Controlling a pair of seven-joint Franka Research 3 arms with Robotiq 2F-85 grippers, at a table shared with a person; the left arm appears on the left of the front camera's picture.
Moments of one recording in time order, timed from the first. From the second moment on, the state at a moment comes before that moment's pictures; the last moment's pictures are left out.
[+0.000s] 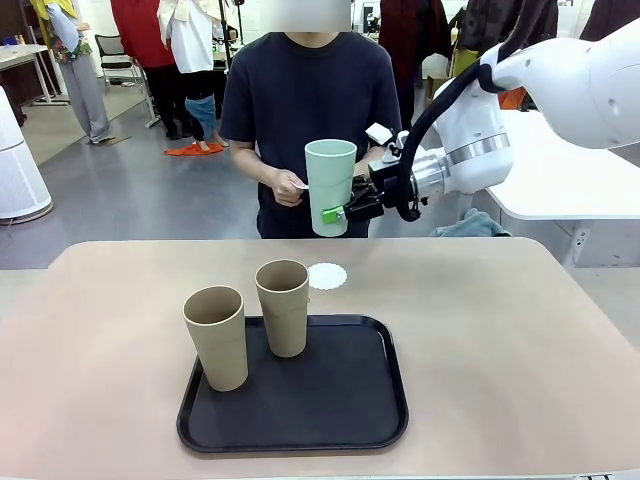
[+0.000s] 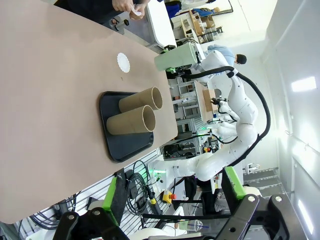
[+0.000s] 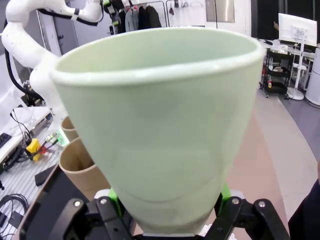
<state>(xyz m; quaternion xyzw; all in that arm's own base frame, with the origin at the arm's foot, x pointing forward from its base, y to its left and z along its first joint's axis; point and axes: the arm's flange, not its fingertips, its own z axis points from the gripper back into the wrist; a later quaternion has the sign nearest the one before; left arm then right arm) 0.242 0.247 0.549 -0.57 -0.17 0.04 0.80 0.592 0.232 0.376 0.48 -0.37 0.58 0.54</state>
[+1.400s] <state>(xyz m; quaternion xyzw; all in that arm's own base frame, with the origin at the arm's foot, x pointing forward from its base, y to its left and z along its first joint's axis) 0.242 0.247 0.549 -0.57 -0.17 0.04 0.80 0.598 0.227 0.361 0.47 -0.38 0.58 0.55</state>
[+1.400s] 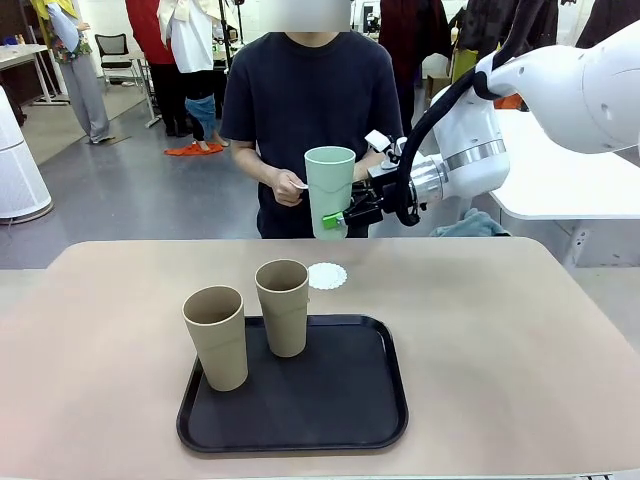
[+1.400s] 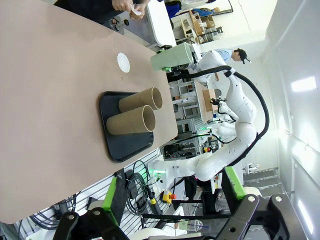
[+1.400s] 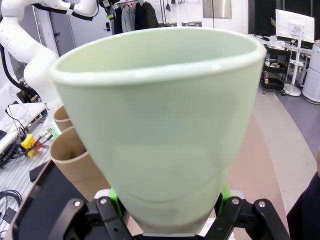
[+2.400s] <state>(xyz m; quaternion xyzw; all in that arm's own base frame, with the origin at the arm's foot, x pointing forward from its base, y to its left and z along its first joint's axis) 0.242 0.247 0.549 -0.57 -0.17 0.04 0.80 0.632 0.219 0.294 0.43 -0.40 0.60 0.54</state>
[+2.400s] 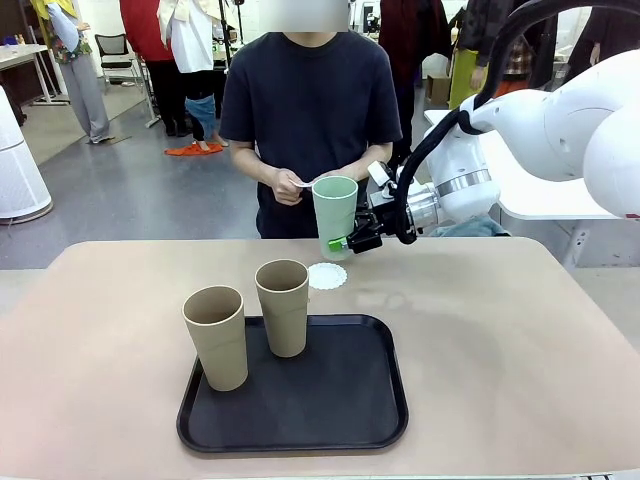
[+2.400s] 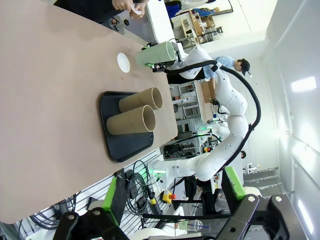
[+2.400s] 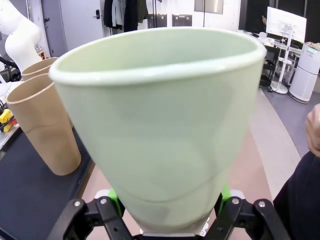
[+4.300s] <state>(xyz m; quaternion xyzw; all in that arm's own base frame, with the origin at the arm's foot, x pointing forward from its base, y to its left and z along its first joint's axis) 0.242 0.247 0.549 -0.57 -0.17 0.04 0.80 0.635 0.241 0.251 0.46 -0.37 0.64 0.50</state>
